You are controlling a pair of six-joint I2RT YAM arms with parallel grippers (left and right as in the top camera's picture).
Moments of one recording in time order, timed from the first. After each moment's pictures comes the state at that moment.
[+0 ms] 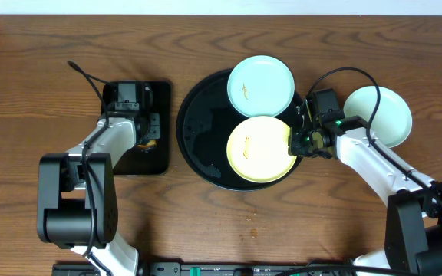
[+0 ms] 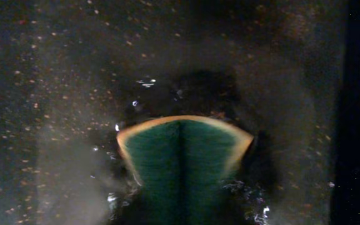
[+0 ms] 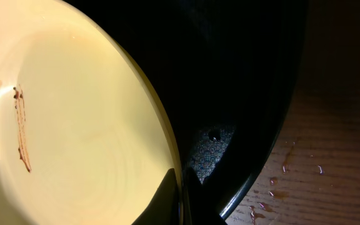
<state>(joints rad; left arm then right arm) -0.01 1.82 0.98 -0.33 -0.08 -0.03 0.27 1.67 0.97 -0.57 -0.16 0.35</state>
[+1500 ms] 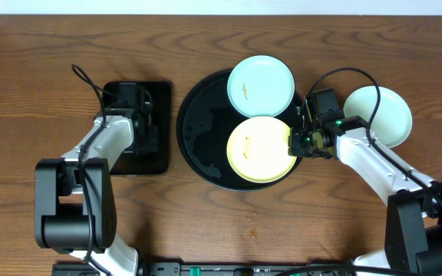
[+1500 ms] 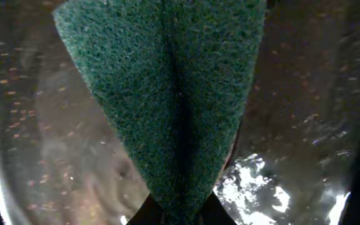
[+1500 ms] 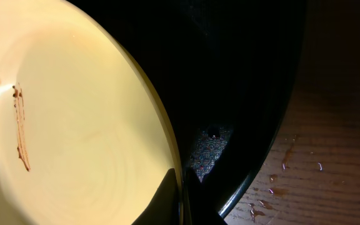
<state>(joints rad) 0.00 1.79 1.01 -0.60 -0.09 -0.04 0.27 1.67 0.97 -0.58 -0.16 0.36</state>
